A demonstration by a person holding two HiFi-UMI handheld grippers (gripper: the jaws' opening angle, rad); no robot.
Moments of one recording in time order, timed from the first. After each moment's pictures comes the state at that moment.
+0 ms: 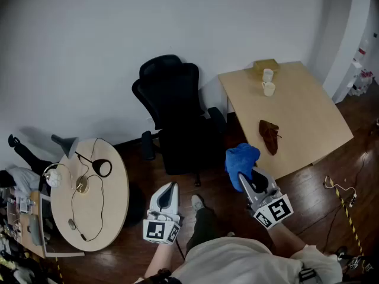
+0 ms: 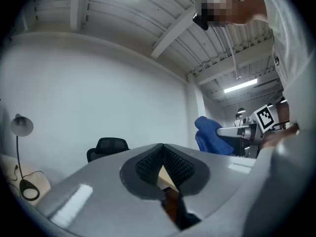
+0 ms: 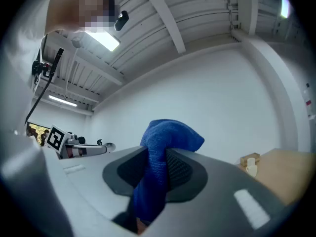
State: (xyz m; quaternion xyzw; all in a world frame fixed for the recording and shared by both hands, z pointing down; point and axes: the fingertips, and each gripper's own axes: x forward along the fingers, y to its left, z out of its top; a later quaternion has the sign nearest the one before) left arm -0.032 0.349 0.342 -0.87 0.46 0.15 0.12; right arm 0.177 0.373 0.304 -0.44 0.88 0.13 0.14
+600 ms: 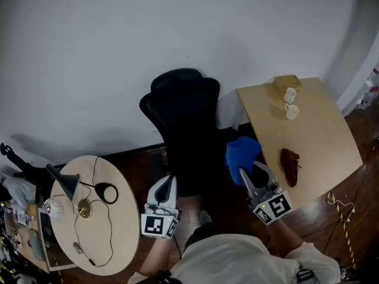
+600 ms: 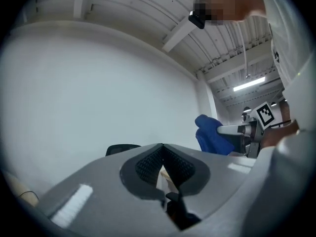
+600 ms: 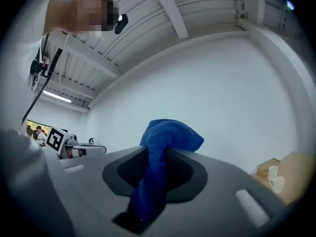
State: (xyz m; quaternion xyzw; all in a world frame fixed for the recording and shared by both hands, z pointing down) left arm -0.173 0.055 0.274 -0.86 0.48 0.13 0.10; right arm 0.035 0.070 0.231 -0.44 0.88 0.10 0.12
